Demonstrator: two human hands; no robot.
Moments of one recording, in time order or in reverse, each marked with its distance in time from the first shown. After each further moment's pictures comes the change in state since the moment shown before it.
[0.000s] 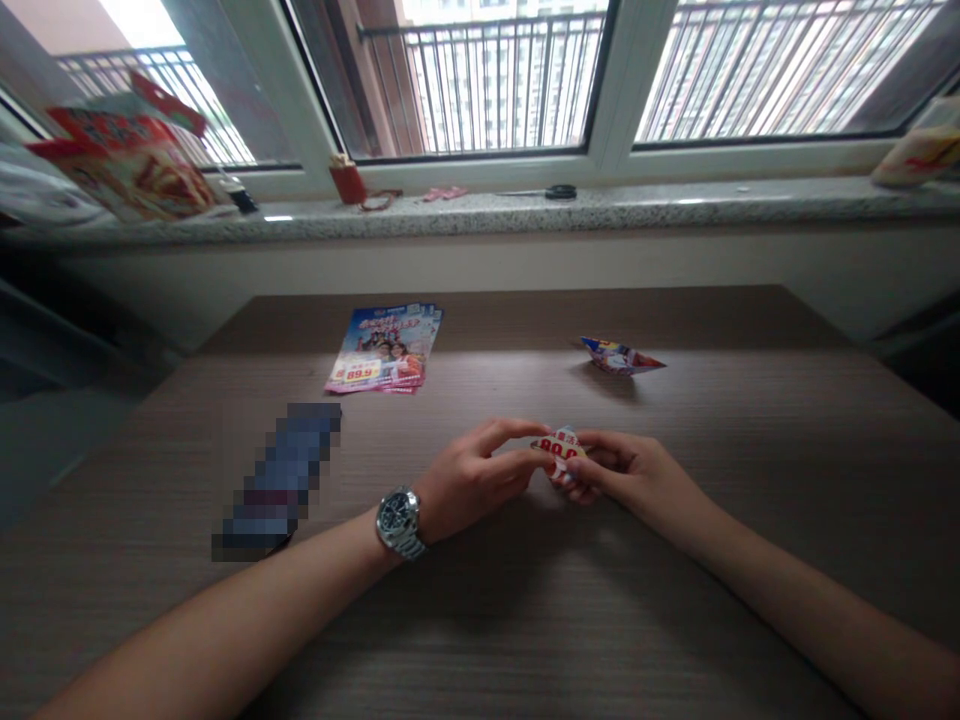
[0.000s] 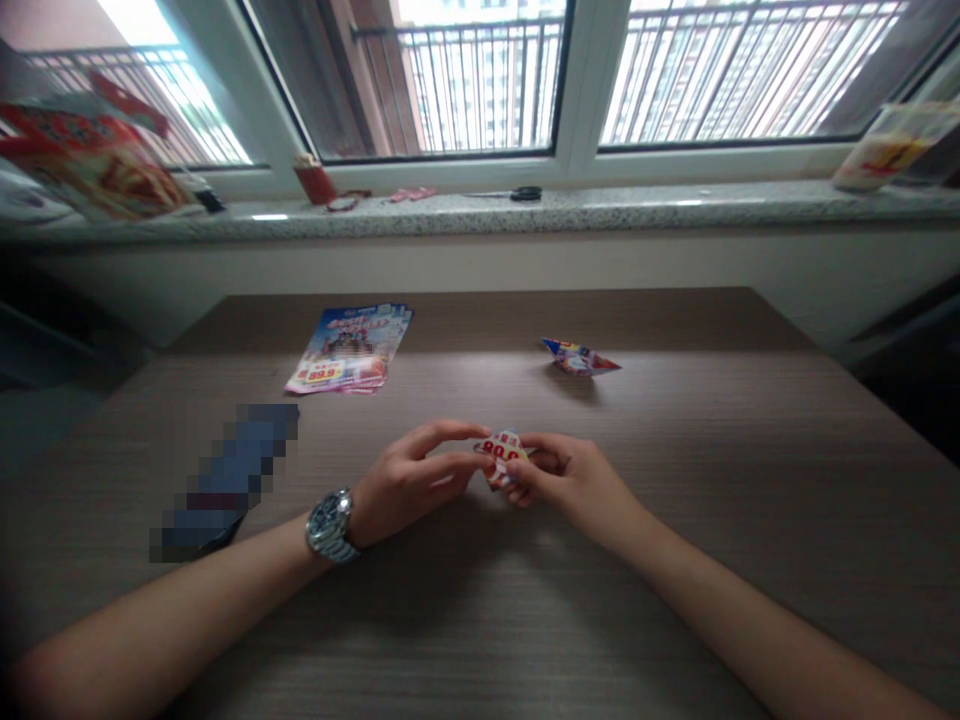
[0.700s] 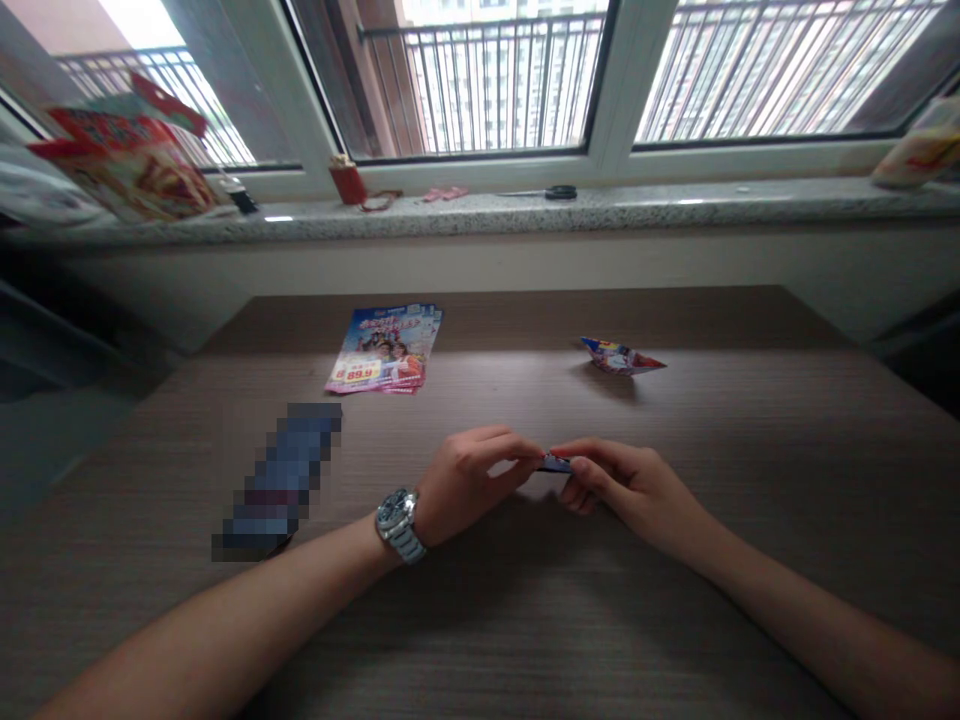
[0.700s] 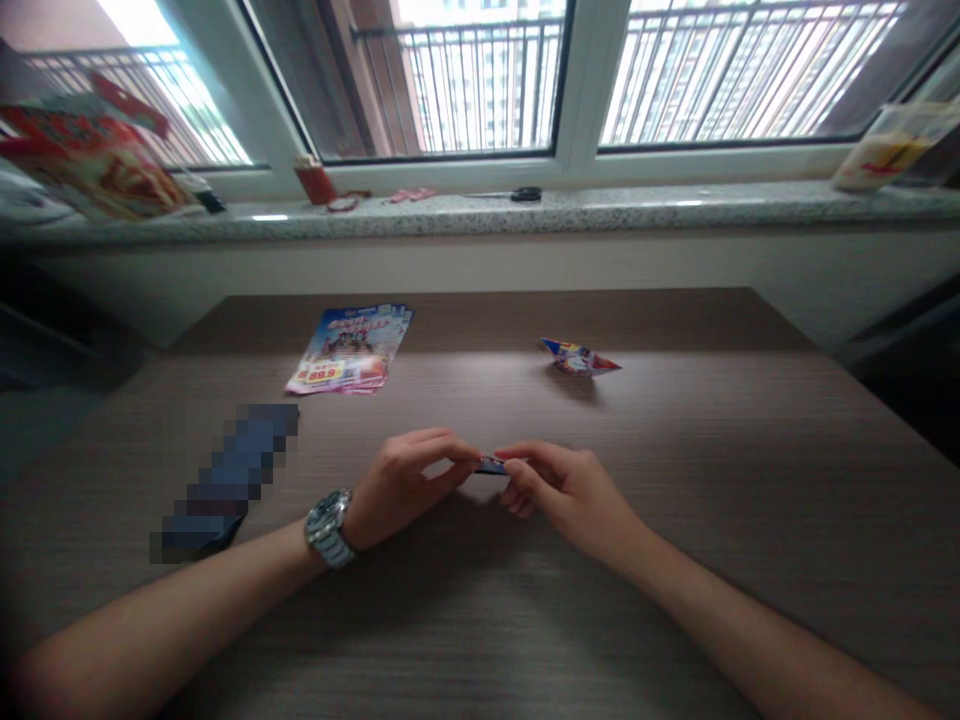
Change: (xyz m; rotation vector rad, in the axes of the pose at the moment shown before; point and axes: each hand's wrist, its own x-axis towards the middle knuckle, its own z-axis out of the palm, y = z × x) left_hand 0.006 0.010 -0.004 -0.110 0.017 -0.237; right_hand -0.009 0.002 0.007 -0.159 -0.014 -0.115
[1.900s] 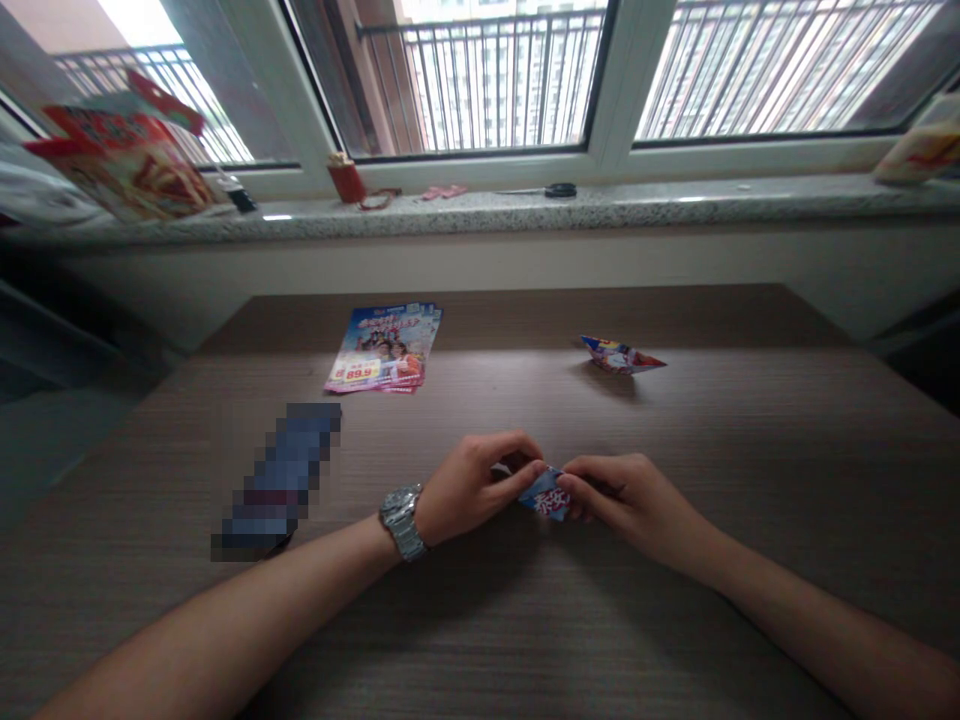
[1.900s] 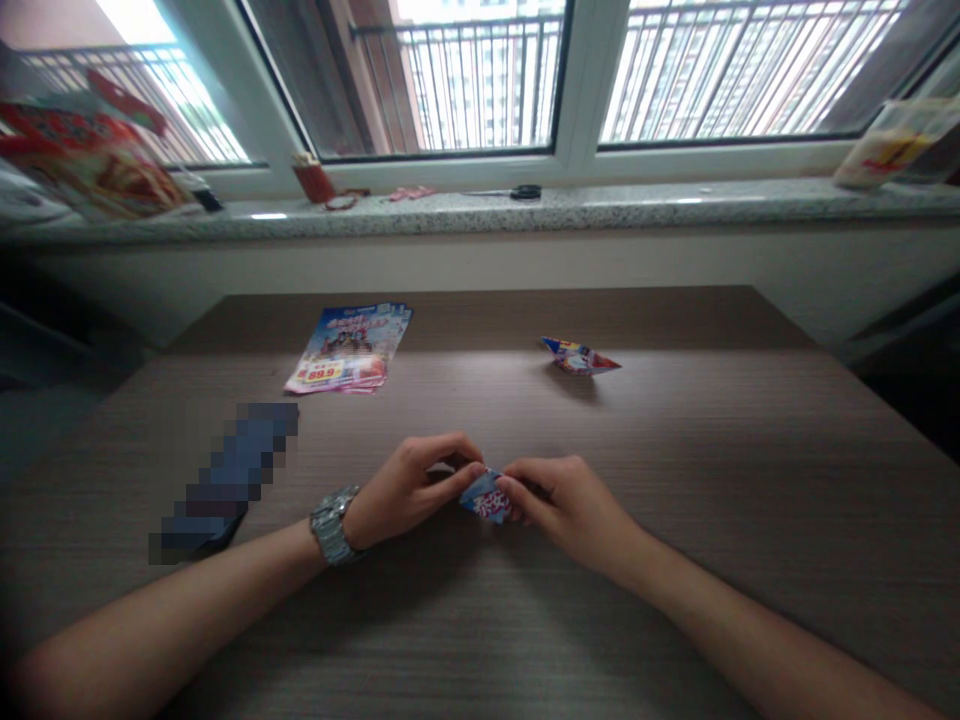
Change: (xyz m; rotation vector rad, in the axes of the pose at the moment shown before) left_hand 0.002 0.004 -0.002 -0.288 -0.220 -0.250; right_hand -0.002 -0.005 0.001 -0.328 -0.106 -0.099
